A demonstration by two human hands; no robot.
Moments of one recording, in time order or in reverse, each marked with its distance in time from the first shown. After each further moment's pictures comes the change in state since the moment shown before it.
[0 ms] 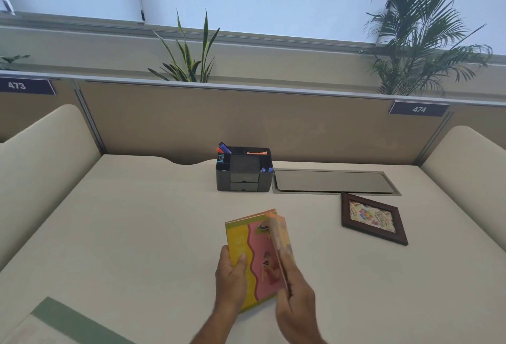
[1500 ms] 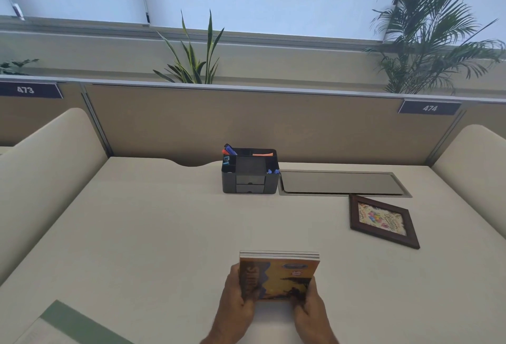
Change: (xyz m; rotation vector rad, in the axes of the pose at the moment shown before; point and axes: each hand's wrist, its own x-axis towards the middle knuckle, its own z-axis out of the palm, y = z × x) left_hand -0.004 -0.036 -0.035 0.241 -0.285 0.266; right_hand 0.004 0.061 0.000 0.127 -0.197 0.355
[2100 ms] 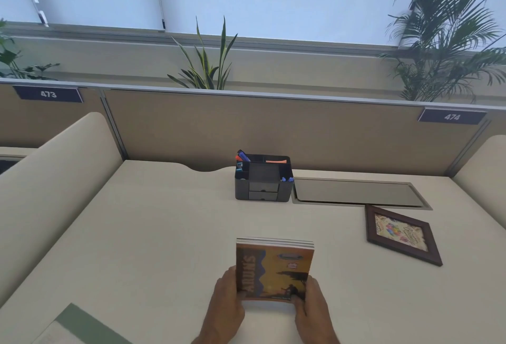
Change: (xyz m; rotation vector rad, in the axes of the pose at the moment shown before) left_hand 0.026 -0.025 -0.044 0.428 0.015 -0.047; right_hand 0.025 -0.006 0.021 -0.339 0.007 -0.131
